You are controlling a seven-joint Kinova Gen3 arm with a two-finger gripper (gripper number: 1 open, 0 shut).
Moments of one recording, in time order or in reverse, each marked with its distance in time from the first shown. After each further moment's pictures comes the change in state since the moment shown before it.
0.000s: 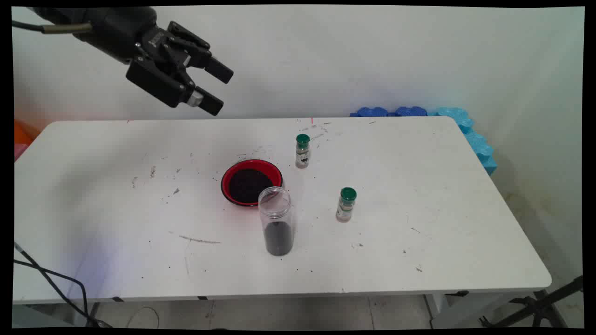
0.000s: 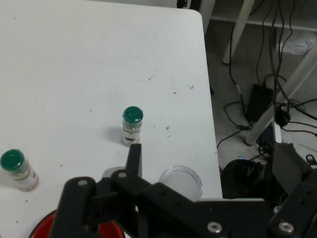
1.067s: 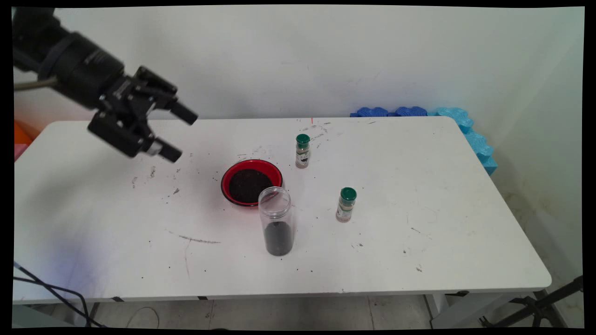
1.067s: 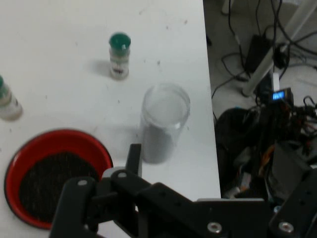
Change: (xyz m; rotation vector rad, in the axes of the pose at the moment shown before) arm -0.066 0.016 -0.009 0.001 -0.112 -0.001
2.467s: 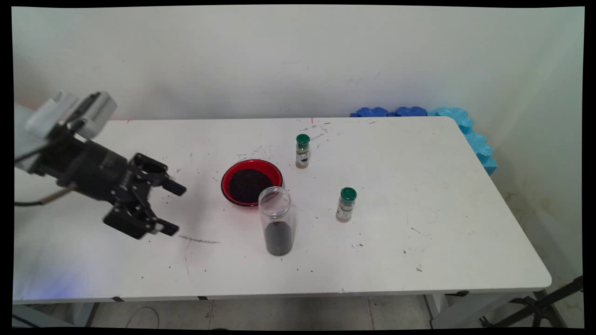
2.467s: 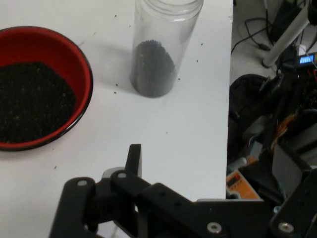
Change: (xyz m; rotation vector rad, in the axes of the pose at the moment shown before) arm -0.112 0.033 0.077 0.066 -0.053 -0.116
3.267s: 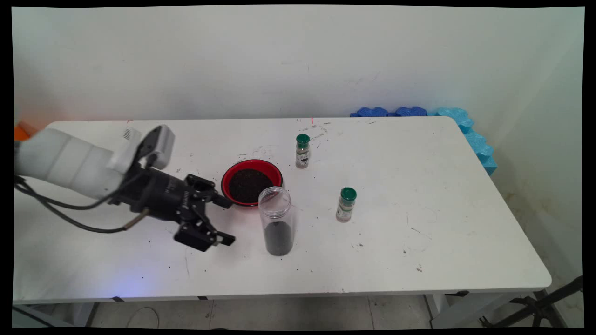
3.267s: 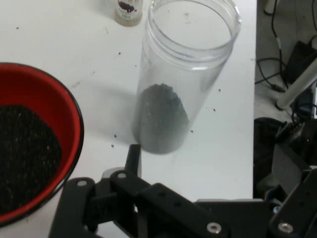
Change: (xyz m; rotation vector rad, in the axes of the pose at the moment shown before) arm -0.001 0.003 0.096 0.023 0.099 -0.039
